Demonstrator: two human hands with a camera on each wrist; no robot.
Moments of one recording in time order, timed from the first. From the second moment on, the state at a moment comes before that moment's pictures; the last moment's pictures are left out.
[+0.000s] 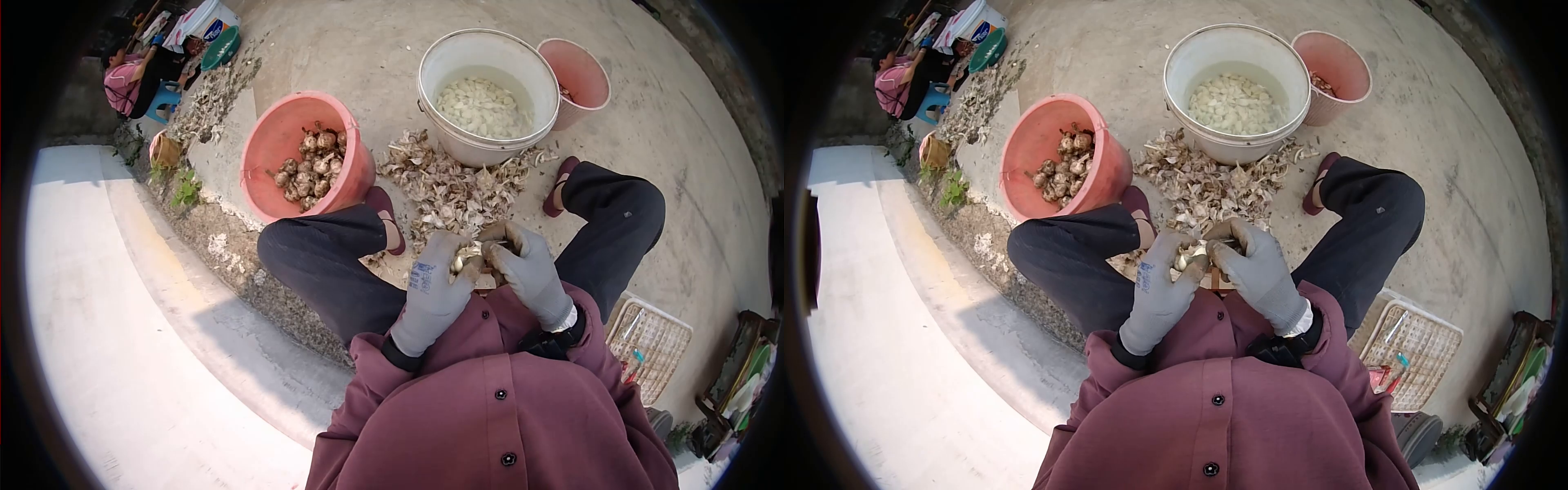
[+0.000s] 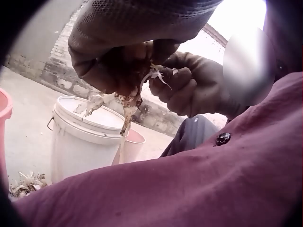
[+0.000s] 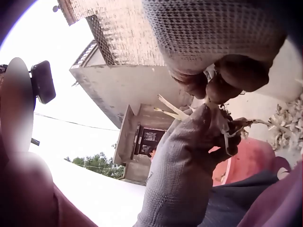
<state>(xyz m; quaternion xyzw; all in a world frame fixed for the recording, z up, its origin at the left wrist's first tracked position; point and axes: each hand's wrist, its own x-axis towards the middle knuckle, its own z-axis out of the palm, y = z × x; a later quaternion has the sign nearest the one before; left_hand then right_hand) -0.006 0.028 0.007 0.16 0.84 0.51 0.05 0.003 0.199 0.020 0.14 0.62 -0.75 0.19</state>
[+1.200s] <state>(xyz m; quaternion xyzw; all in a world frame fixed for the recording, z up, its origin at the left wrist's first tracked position) -0.006 0.038 0.005 0.11 0.86 0.50 0.09 0.002 0.202 0.001 0.09 0.63 -0.74 0.24</state>
